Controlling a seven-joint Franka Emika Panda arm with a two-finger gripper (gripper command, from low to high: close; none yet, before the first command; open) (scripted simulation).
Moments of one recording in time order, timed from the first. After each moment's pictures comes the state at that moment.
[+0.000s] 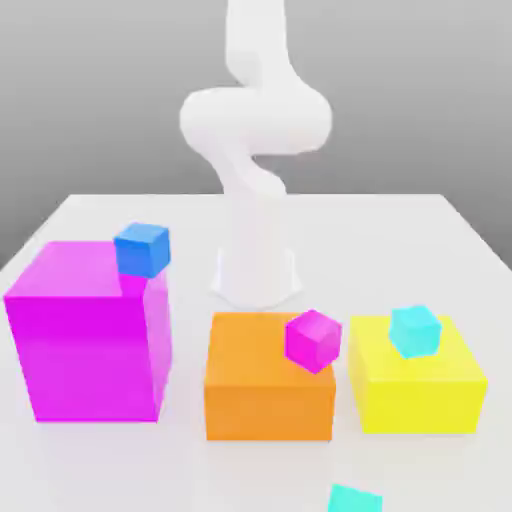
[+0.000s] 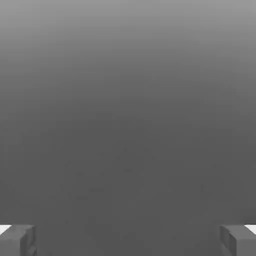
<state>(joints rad) -0.03 -0.71 0.04 -2.30 -0.02 2.32 0.85</state>
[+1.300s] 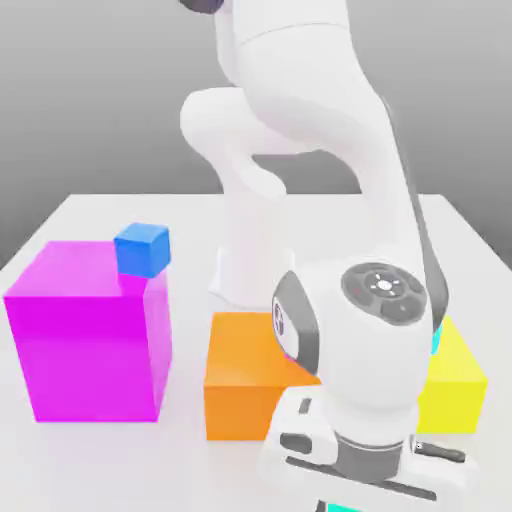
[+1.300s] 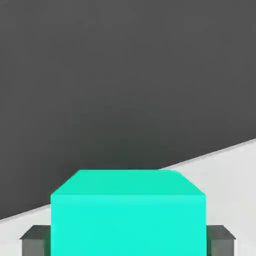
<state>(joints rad) -0.02 0.52 0.19 -2.22 -0.23 2.73 1.45</state>
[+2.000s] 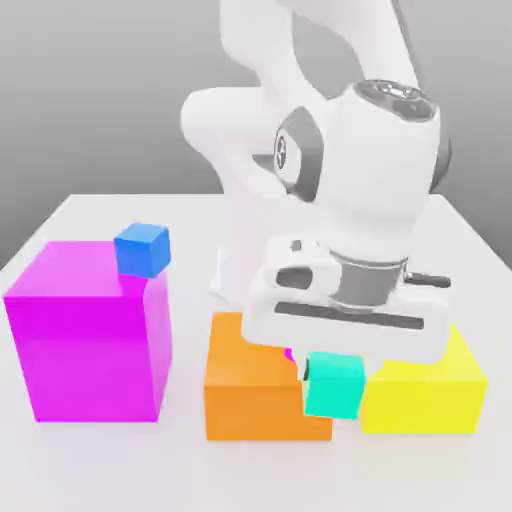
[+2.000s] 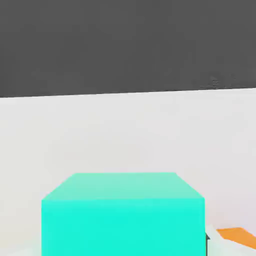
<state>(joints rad) -0.04 -0.08 0.24 -2.54 -0.14 2.43 1.08</state>
